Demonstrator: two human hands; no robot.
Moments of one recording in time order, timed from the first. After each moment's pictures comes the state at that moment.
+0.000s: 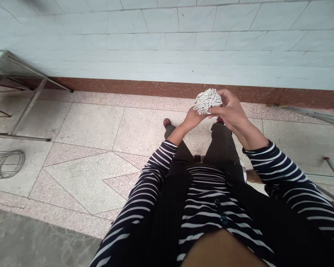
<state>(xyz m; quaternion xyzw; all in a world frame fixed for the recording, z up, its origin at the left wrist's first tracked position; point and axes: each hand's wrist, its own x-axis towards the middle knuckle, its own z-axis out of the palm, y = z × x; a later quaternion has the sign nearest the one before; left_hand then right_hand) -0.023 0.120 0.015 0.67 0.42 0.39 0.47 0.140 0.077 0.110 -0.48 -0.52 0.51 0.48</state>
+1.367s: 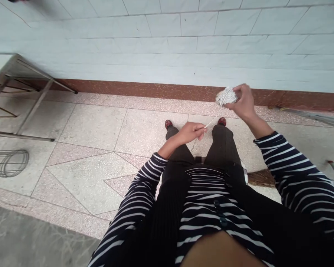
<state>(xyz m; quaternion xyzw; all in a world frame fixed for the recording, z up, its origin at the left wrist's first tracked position) -0.071 0.053 0.074 0.75 0.35 0.20 0.52 0.223 0.133 0.054 -0.60 -0.65 0.20 0.43</state>
